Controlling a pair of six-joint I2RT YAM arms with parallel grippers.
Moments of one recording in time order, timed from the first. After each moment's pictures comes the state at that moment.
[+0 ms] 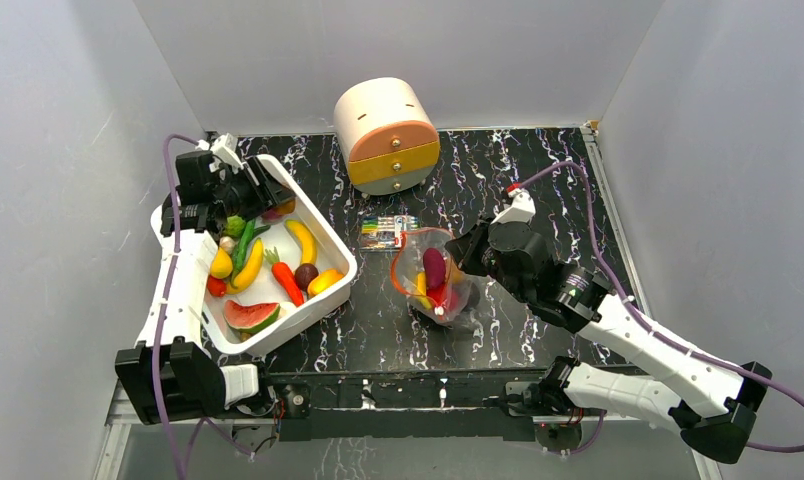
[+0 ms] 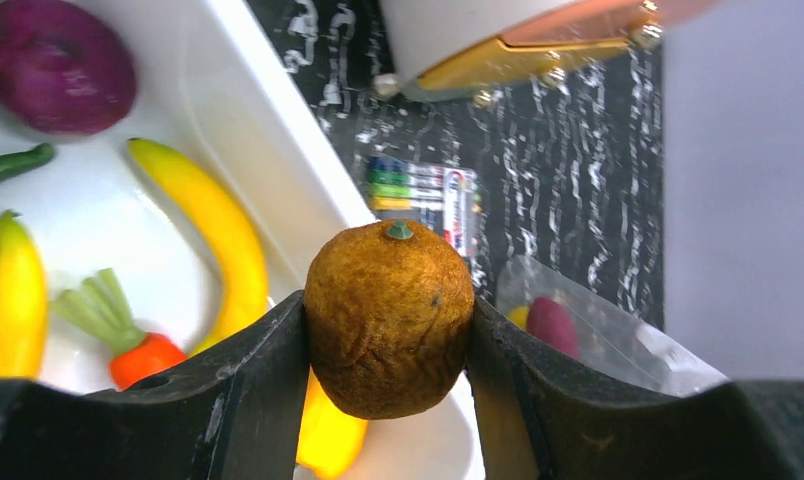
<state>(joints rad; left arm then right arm) 0.11 1.25 1.15 -0.56 0.45 -0.42 0.88 0.91 0.96 -0.48 0.38 0.82</state>
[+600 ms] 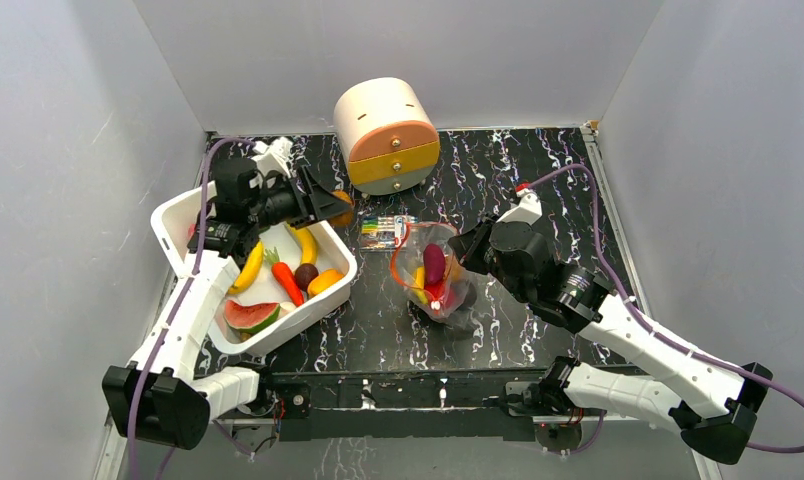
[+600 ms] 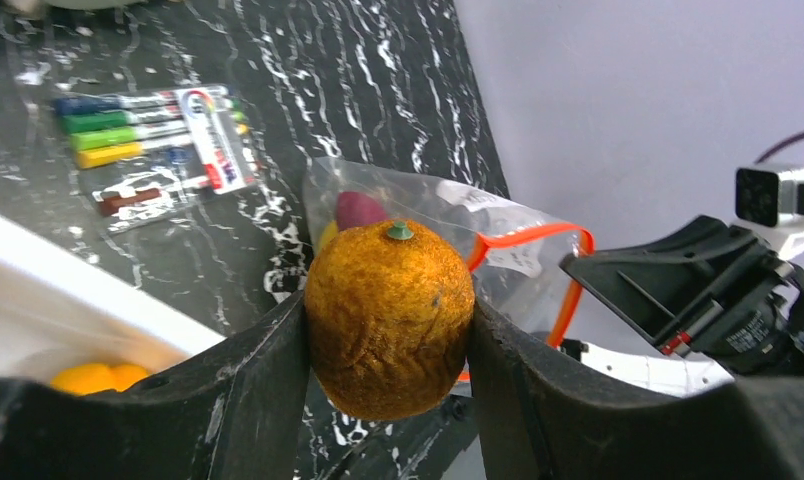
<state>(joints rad) -0.15 1.14 1.06 -0.39 0.67 -0.60 0.88 0.90 0.96 -0.48 0.43 0.90</state>
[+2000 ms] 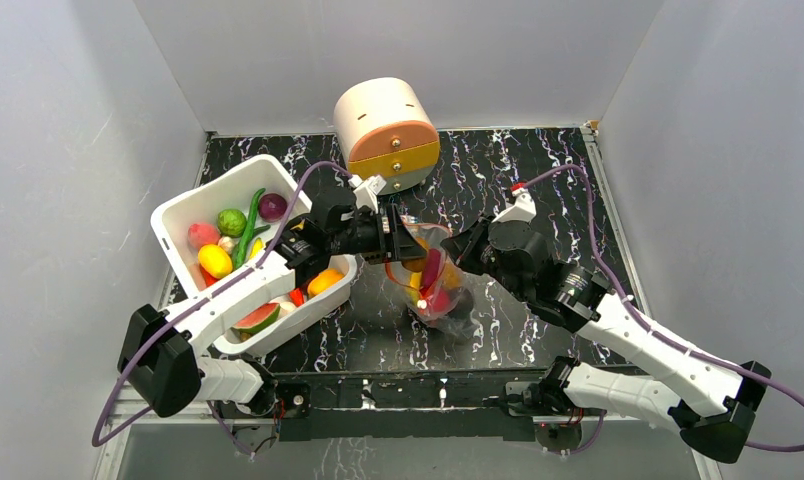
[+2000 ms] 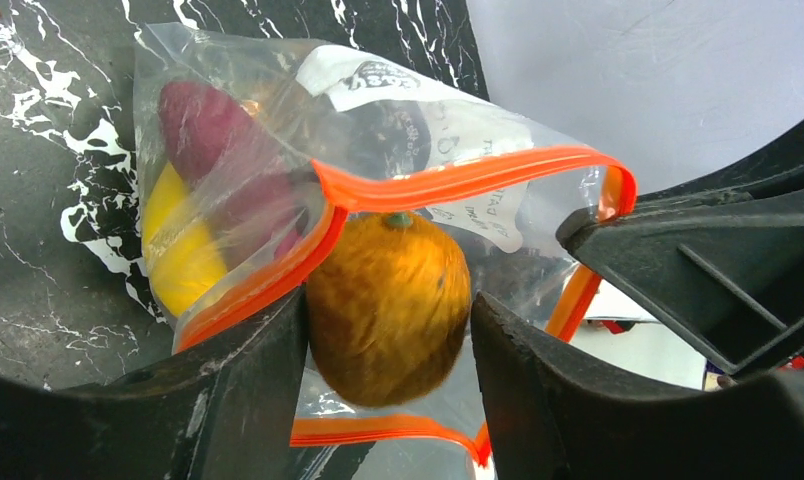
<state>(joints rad) -0.69 1.30 0.98 -0.18 0.45 -0.81 0.88 0.91 0.96 -0.46 0.37 0.92</state>
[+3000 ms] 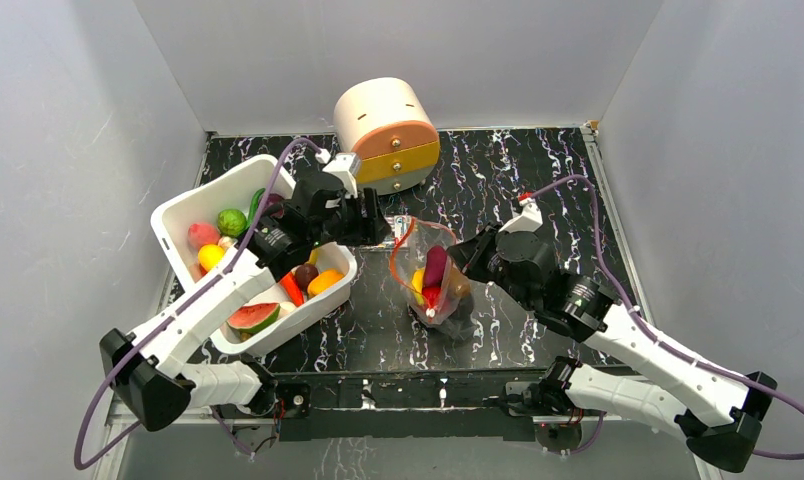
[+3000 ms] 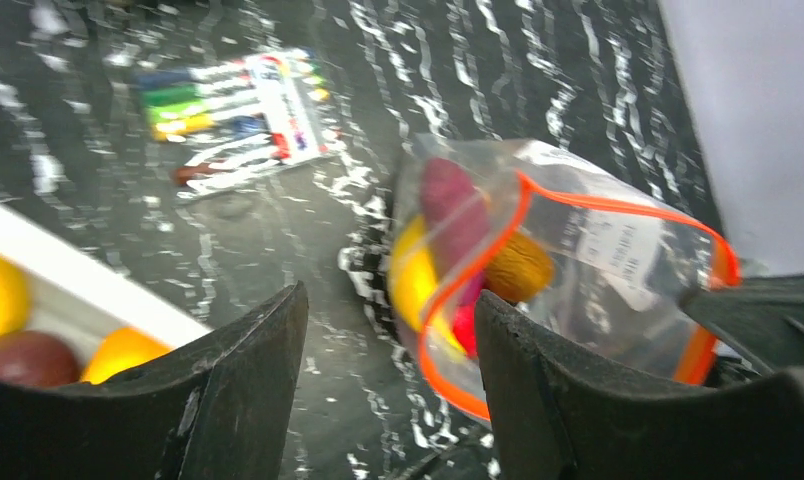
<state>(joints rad) -0.70 1.23 1.19 -0.55 0.02 -0.53 0.88 0.84 0.88 -0.44 0.36 0.93</state>
